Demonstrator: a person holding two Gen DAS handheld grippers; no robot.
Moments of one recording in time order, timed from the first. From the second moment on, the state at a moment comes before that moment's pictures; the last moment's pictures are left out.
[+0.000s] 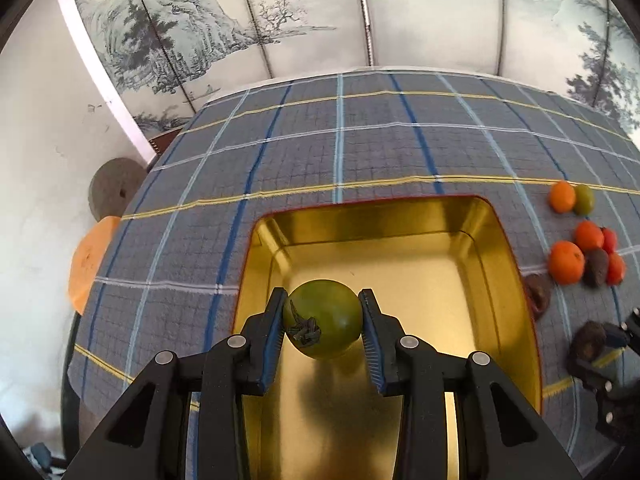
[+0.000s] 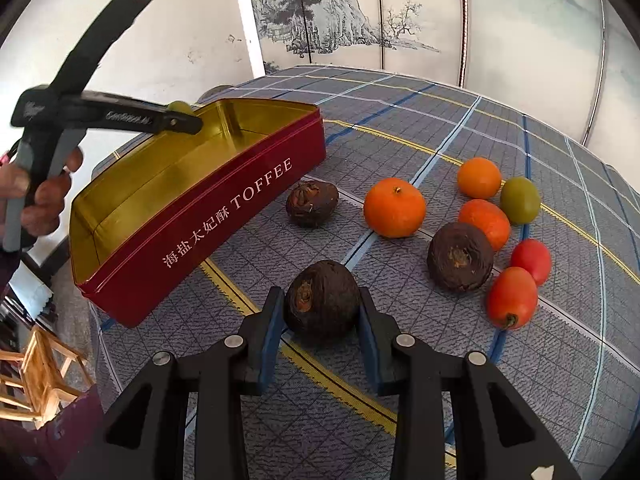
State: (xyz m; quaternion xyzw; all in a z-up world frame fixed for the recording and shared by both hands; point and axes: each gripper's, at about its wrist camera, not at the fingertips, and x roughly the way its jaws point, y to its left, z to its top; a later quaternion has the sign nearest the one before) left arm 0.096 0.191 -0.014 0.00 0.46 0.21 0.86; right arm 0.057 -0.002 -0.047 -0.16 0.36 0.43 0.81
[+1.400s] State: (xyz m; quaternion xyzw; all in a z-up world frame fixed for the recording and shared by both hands) left arm -0.034 0.148 0.023 -0.01 0.38 0.32 0.87; right arm 0.046 0.003 -0.005 -0.14 0.36 0.44 0.81
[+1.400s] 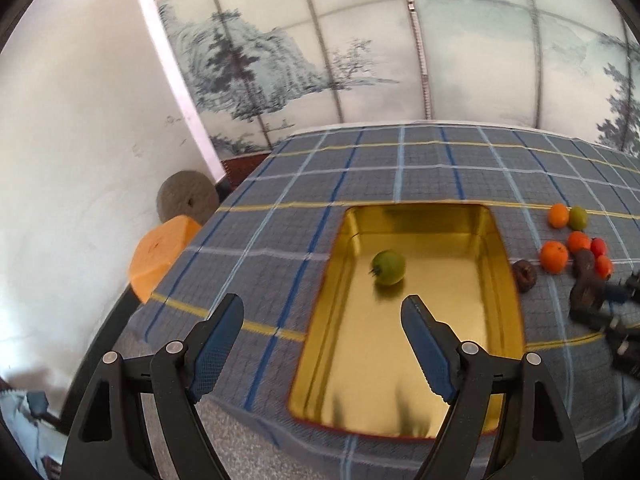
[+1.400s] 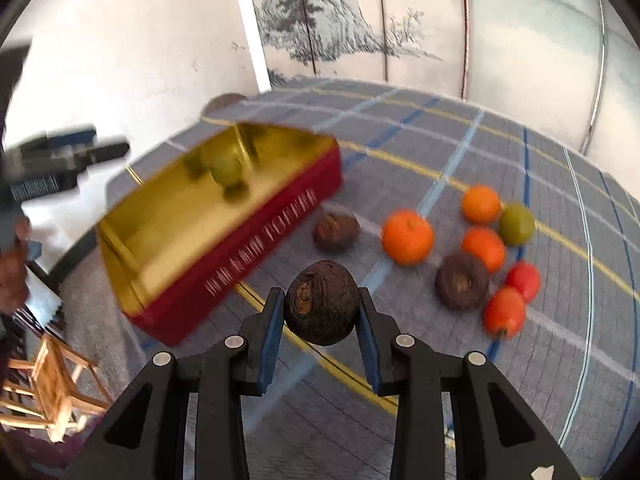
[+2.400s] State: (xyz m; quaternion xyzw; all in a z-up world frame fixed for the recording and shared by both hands) left arm -0.117 0.162 0.020 -0.05 0.35 0.32 0.88; right arm 0.088 0.077 0.041 -0.21 0.32 0.47 0.80
